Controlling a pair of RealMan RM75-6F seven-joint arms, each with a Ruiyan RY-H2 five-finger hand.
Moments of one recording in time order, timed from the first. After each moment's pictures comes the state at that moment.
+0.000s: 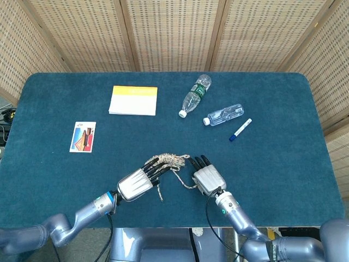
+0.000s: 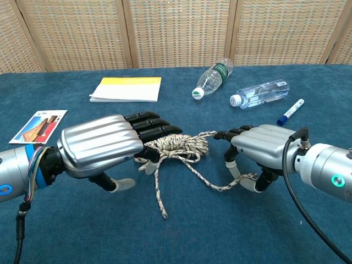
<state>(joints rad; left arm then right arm) -0.68 -1.66 -0.02 -1.30 1.86 1.03 0.33 0.70 -1.63 0.05 -1.61 -1.04 1.02 -0.73</state>
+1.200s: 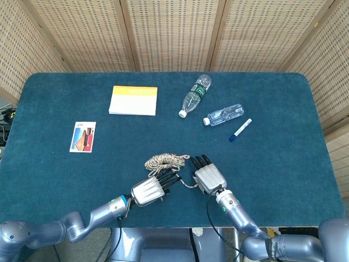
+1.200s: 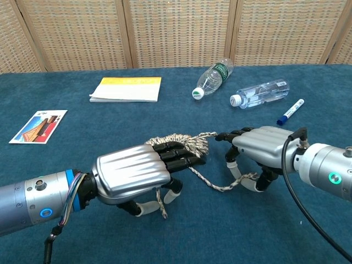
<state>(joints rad) -0.78 -1.83 0.08 -1.09 1.84 1.04 0.23 0.71 -1.63 0.05 -1.58 -1.02 1.00 -0.69</state>
